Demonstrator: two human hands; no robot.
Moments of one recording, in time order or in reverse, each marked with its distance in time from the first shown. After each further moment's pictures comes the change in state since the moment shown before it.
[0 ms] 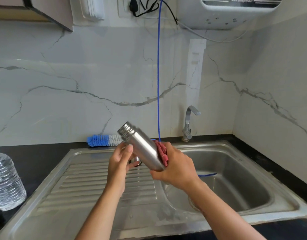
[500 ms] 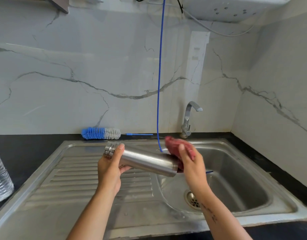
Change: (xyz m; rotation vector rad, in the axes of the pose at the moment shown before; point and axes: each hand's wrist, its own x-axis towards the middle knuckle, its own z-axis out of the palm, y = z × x) left_hand 0.011 -0.024 -0.009 -0.181 0.269 -0.127; right_hand -0.005 0.050 0.023 0.948 0.256 0.223
